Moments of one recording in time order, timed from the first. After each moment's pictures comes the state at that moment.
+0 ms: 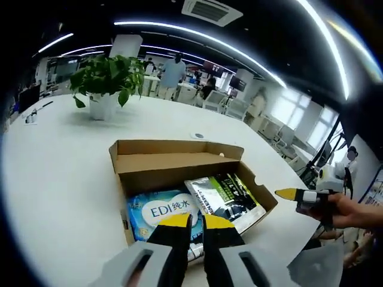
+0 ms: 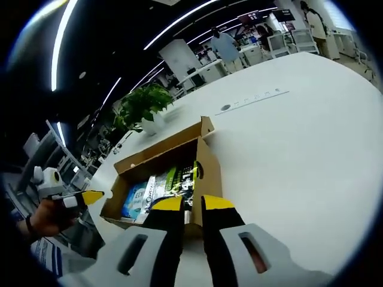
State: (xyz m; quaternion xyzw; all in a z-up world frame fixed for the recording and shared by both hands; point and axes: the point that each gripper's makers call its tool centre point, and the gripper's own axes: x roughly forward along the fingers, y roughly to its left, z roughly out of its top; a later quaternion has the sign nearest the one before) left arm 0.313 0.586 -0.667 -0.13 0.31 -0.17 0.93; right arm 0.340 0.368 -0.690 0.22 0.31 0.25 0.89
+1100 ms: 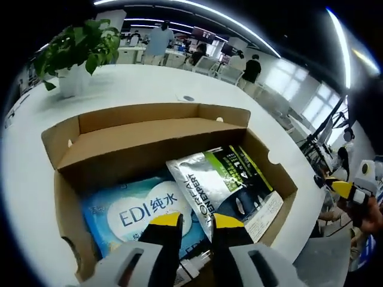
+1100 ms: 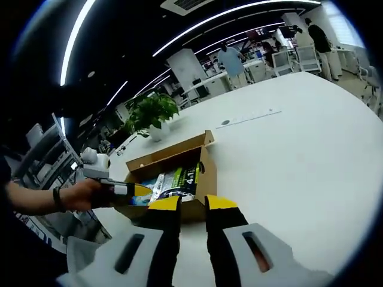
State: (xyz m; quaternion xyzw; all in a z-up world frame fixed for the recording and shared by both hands) left arm 0.349 0.548 -0.737 -0.10 0.42 -0.21 0.87; right arm 0.285 0.329 -0.648 0.18 0.27 0.25 0.91
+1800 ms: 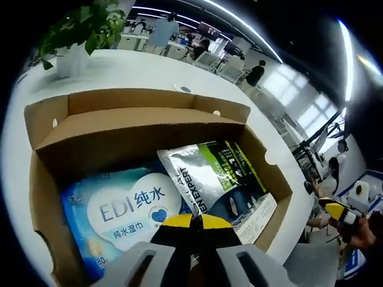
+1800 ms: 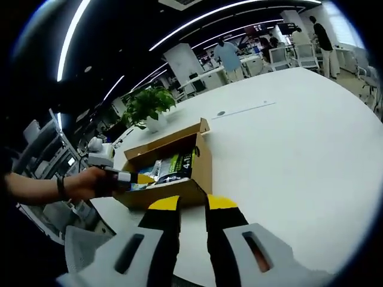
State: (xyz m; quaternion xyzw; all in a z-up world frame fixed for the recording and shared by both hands) left arm 0.332 0.526 -0.733 -0.15 0.43 -0.23 0.86; right arm 0.267 0.328 -0.662 0.17 0.29 0.25 0.91
